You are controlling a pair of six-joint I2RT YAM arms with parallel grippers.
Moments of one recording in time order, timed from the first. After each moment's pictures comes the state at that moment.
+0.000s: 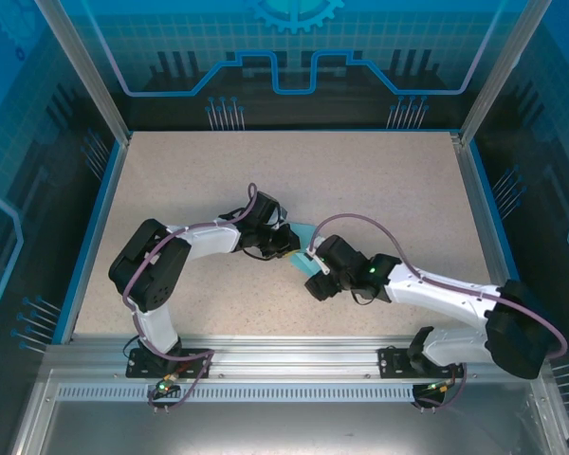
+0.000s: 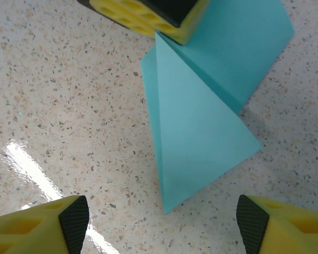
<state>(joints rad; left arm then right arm) -0.55 1.81 1.00 -0.14 0.51 -0.93 0.90 1.27 0.72 -0.46 0.15 0.12</state>
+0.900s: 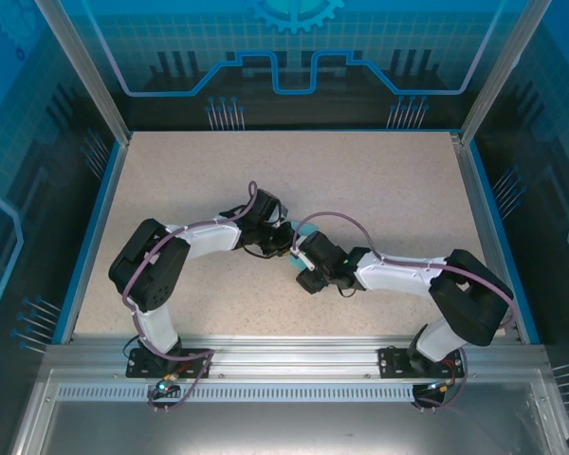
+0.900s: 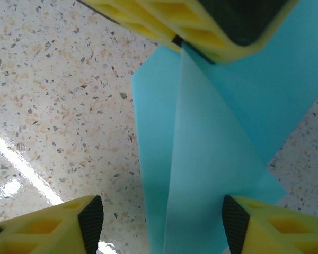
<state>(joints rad) -0.55 1.81 1.03 -0.18 0.51 -0.93 0.87 1.55 0.78 -0.30 0.16 0.04</state>
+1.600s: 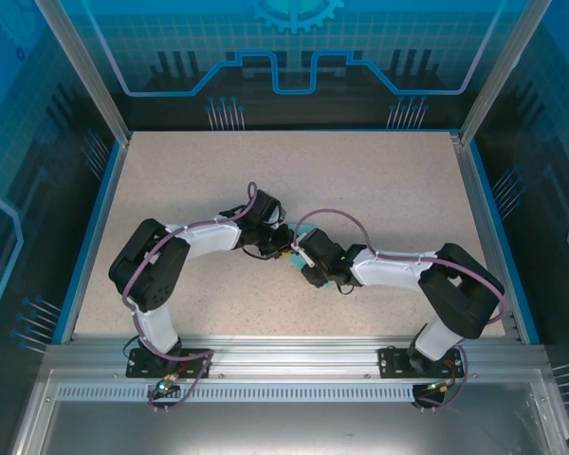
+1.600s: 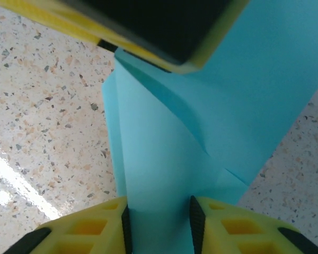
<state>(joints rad) -0.55 1.81 1.03 -0.23 0.48 -0.92 0.84 1.61 0.79 -0.27 0.17 0.05</state>
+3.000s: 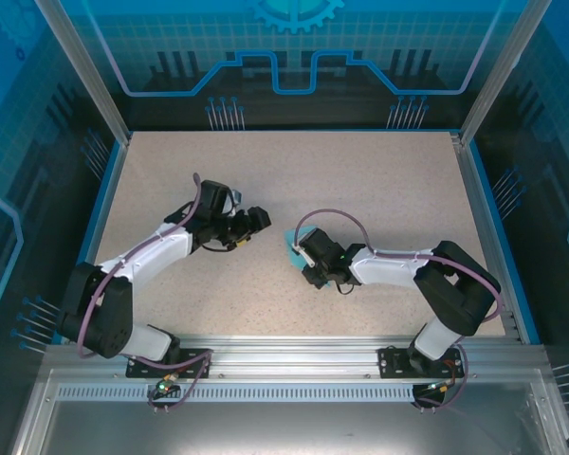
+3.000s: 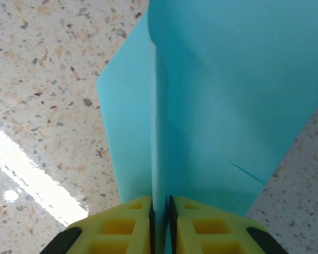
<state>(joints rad) -0.33 1.42 0.84 -0.32 0.44 -0.84 0.81 1.62 0.79 -0.26 0.11 0.06</state>
